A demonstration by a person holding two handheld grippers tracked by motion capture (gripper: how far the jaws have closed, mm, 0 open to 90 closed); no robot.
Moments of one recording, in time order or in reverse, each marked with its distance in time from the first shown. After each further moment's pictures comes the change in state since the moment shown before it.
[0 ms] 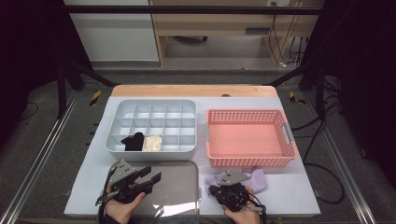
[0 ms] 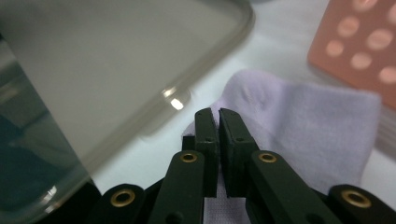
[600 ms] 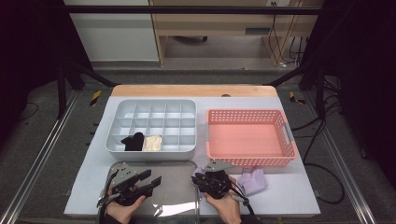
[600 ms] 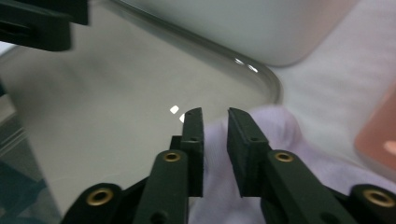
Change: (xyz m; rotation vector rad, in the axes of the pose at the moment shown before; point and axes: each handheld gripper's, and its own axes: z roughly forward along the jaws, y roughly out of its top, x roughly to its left) left arm 0.003 -0.011 0.005 0.035 0.002 0.017; right arm 0.010 0.039 0.036 -0.076 0.035 0.074
